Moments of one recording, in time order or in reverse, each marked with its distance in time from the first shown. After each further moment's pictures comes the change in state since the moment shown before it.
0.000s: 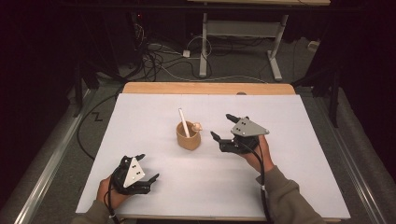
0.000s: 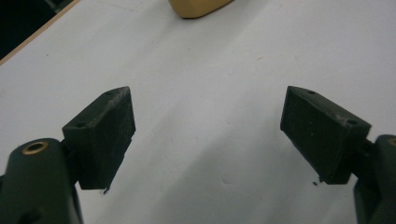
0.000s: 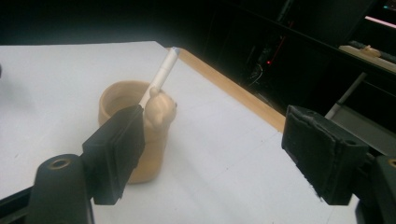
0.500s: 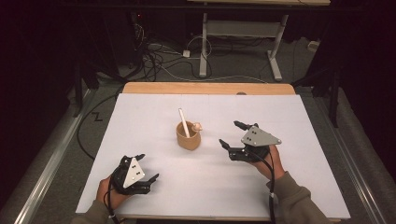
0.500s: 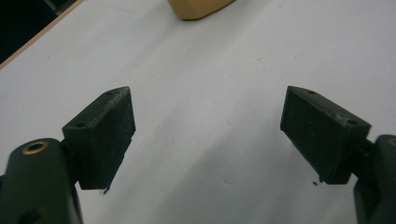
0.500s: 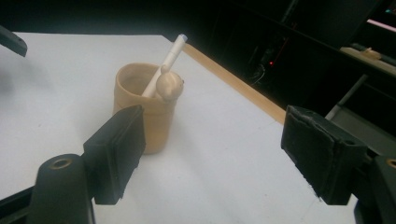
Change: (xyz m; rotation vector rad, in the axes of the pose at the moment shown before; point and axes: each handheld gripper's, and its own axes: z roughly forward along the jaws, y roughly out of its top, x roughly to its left) left arm 0.000 0.000 -0.001 0.000 0.002 0.010; right arm 0.000 -0.014 -0.031 -0.007 0.008 -0.038
